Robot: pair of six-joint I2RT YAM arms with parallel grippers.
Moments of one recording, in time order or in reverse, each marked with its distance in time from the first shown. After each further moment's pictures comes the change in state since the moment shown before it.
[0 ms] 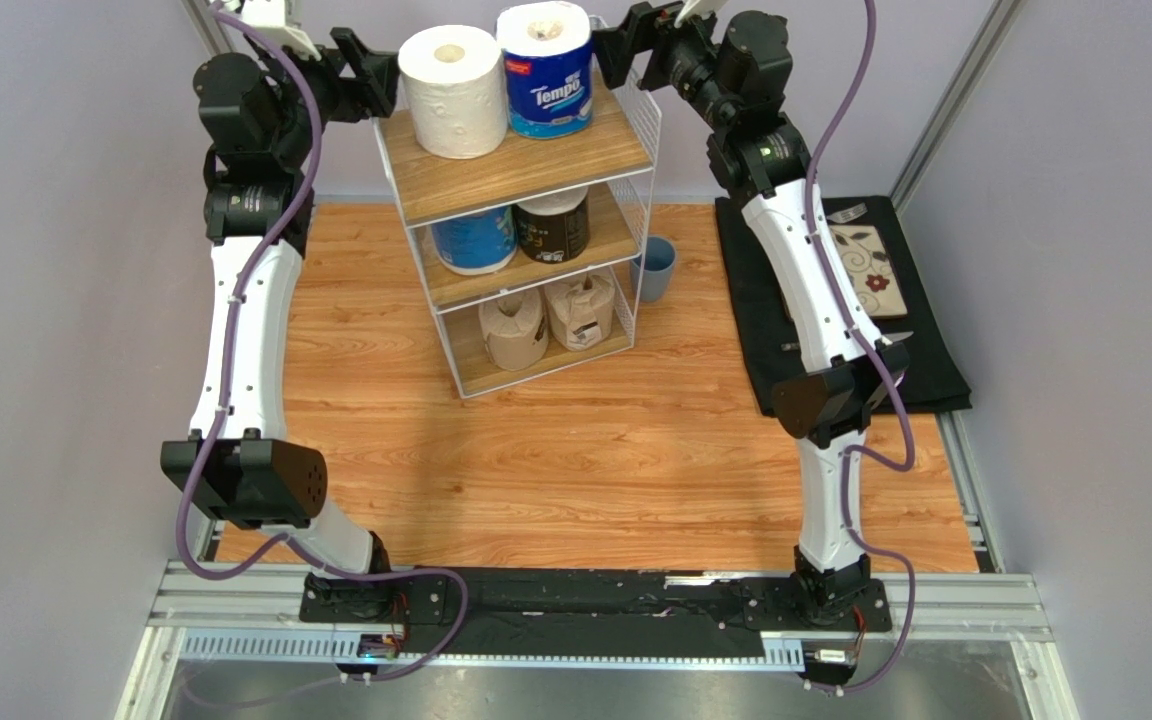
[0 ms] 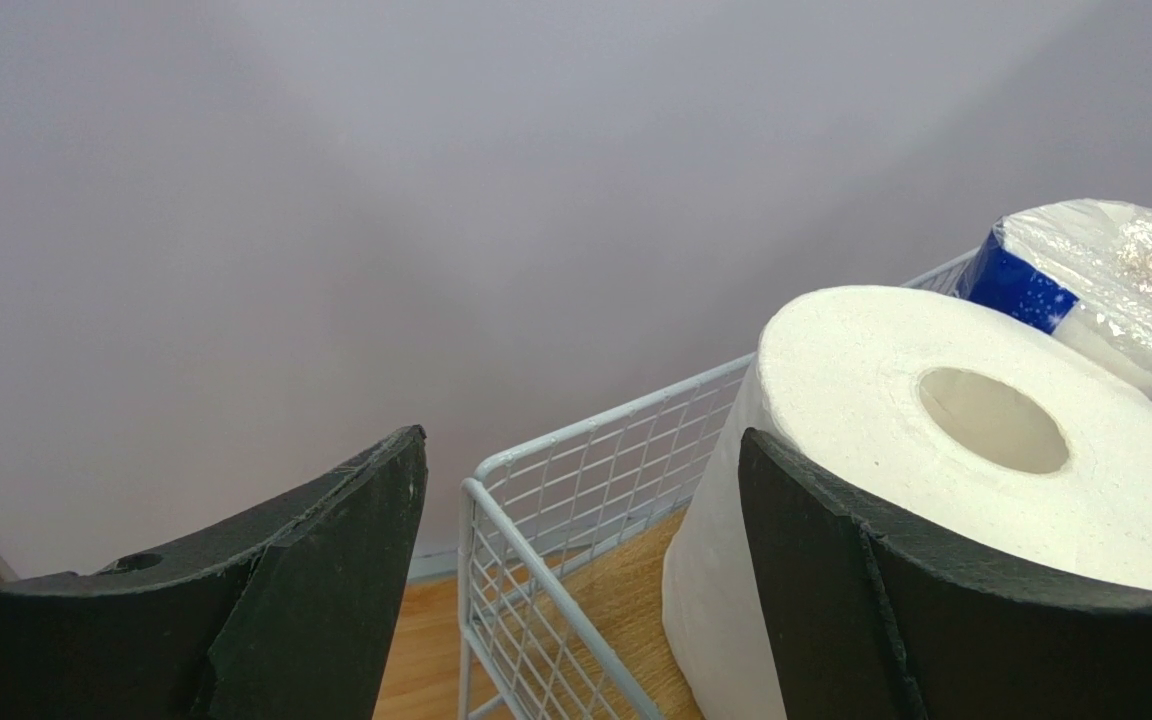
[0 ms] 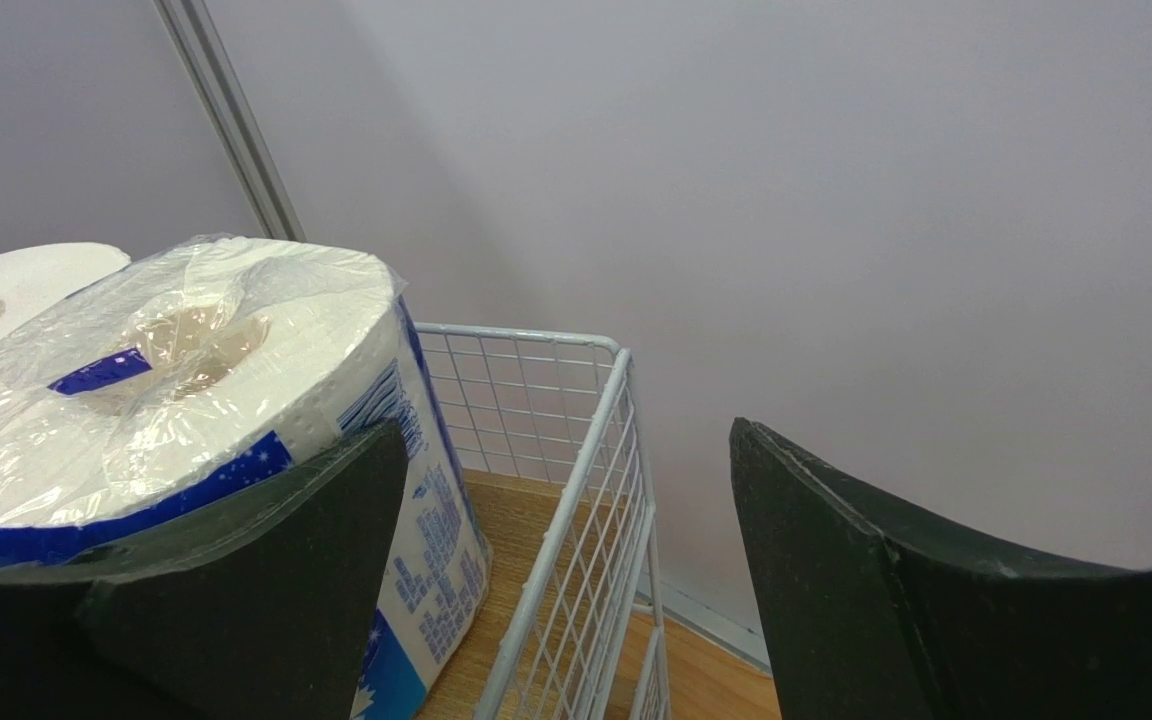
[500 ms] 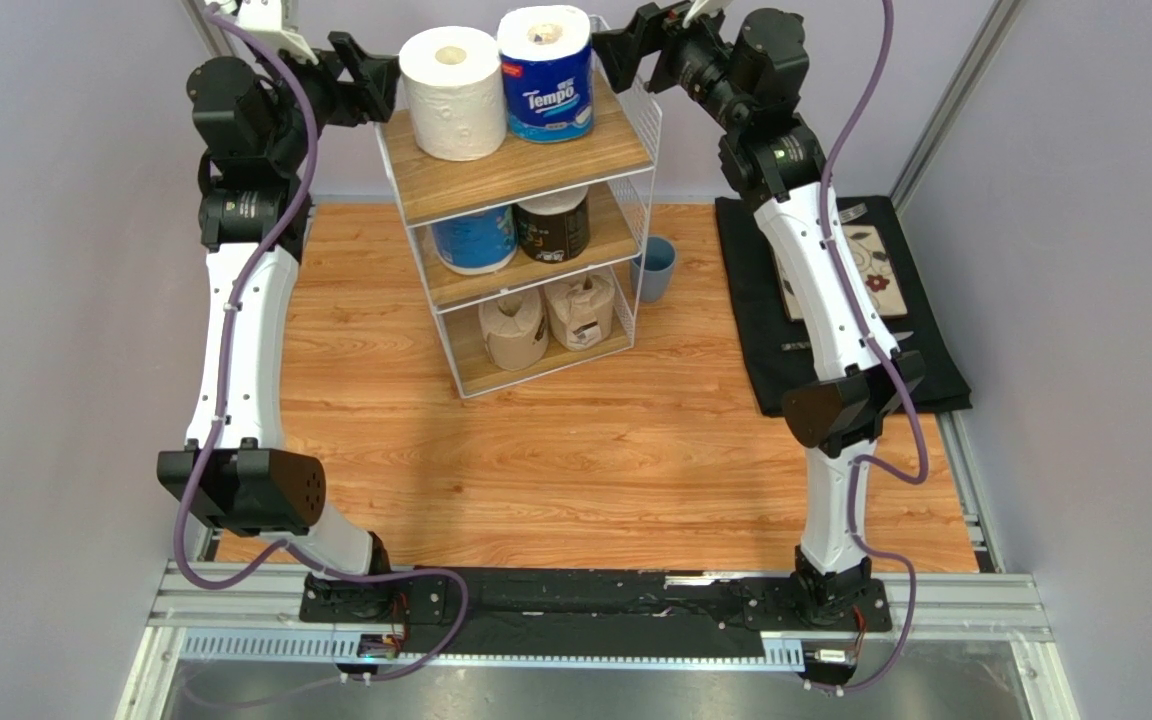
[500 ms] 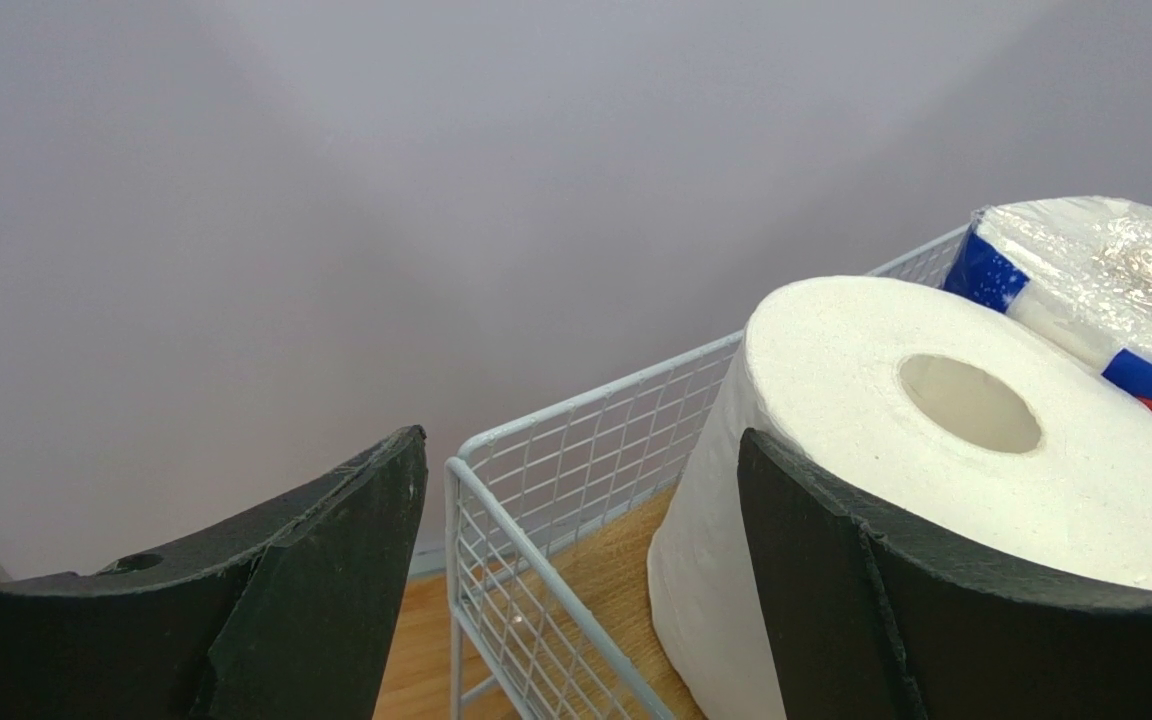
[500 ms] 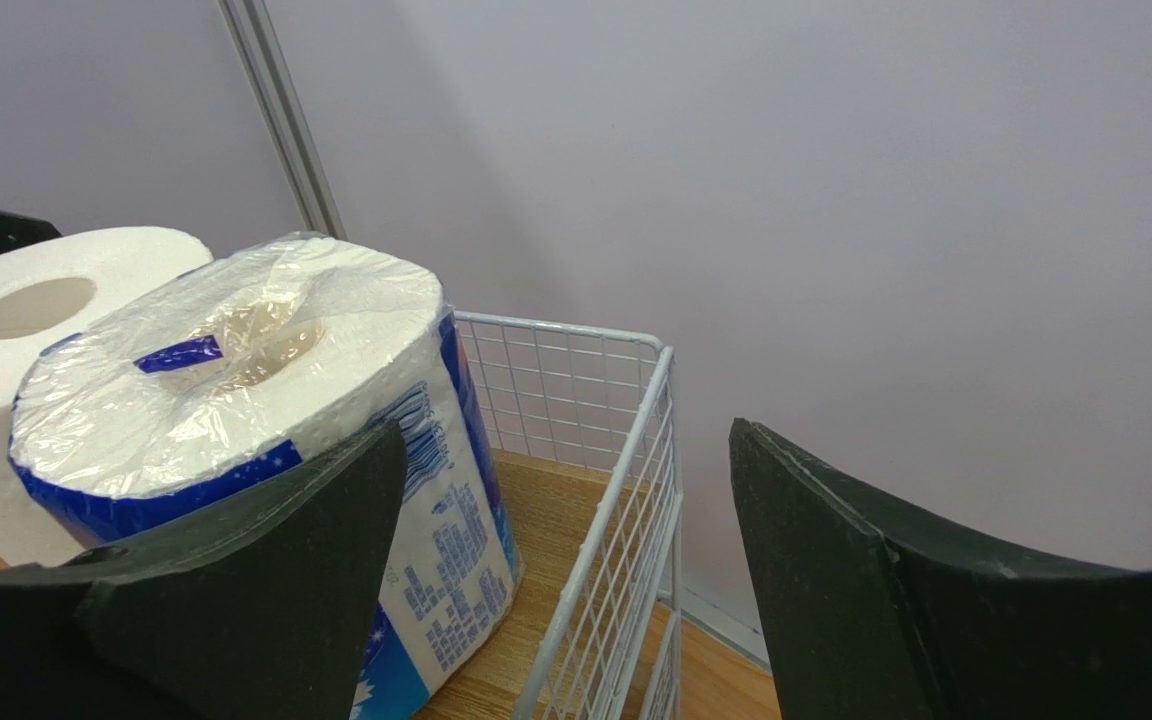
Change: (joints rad) left arm 0.002 -0.027 -0.015 -0.007 0.026 0.003; right arm -0.006 -0.068 -0.068 0.008 -0.060 -0.015
